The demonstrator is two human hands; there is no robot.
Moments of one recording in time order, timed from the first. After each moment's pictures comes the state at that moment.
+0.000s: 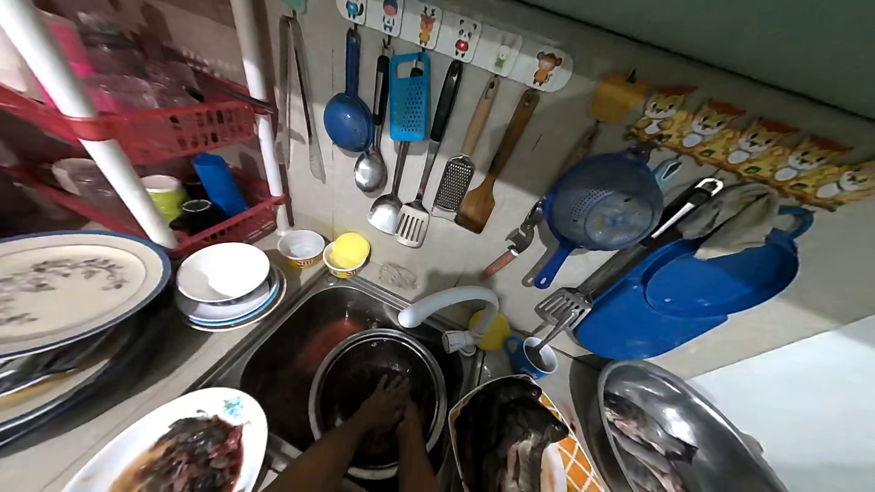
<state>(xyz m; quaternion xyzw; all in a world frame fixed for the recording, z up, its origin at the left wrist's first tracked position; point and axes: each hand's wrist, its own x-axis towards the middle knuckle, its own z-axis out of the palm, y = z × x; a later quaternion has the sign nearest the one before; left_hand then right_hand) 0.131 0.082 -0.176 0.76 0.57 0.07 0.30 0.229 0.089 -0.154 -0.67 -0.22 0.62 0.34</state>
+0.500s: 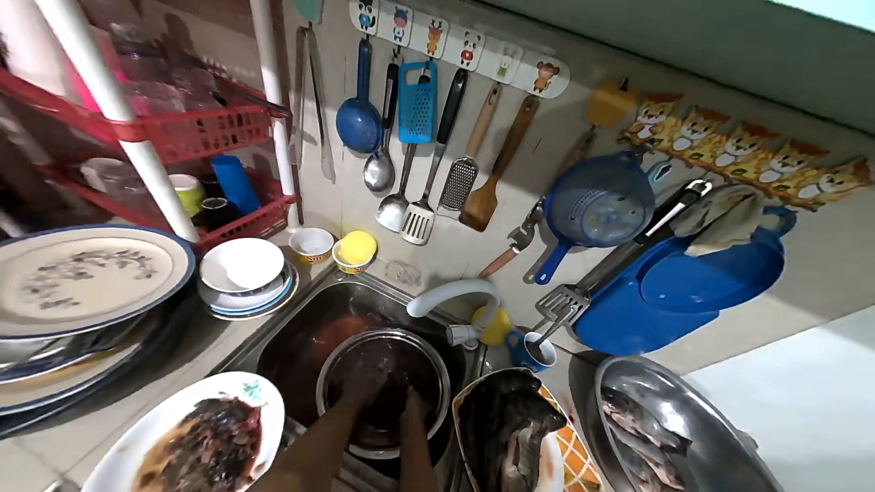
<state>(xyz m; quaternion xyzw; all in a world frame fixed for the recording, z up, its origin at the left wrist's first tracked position) 0.096 0.063 -0.148 0.52 0.76 0.06 0.38 0.223 0.073 -0.119 -0.73 -0.25 0.56 0.31</state>
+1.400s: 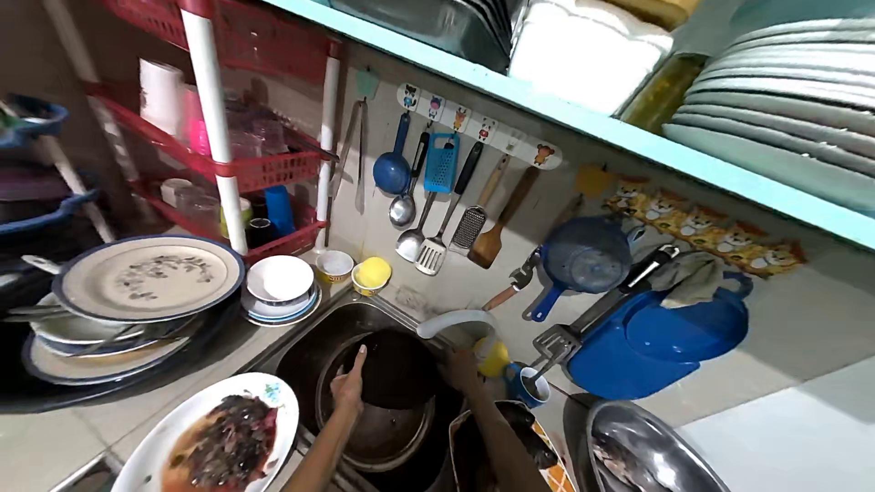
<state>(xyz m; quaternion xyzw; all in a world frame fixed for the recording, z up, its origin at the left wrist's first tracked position) 0.105 0.028 -0.022 -0.05 0.61 0.71 0.34 0.281 0.199 0.025 -0.46 -0.88 0.12 -0.07</state>
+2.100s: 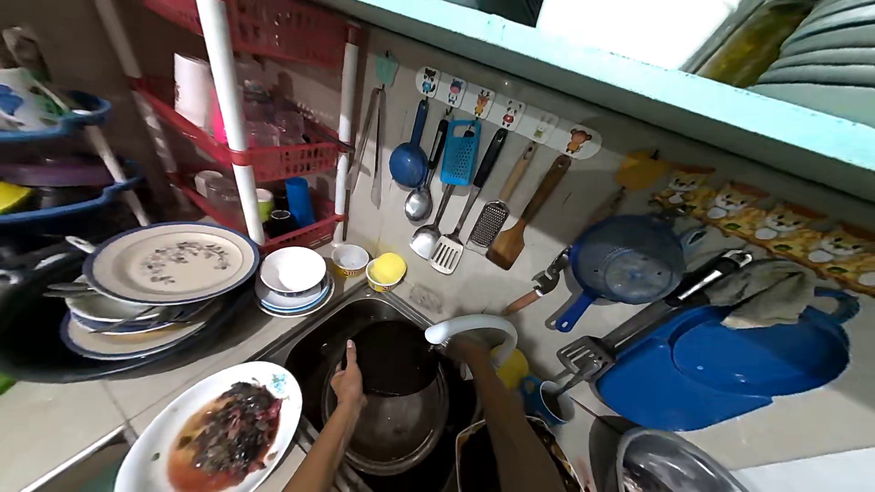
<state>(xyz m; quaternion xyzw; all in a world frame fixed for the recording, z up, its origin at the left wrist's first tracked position) 0.100 0.038 -0.028 -0.12 0.62 0.73 0.27 0.234 0.246 0.034 -0.46 -0.85 0.17 -0.19</state>
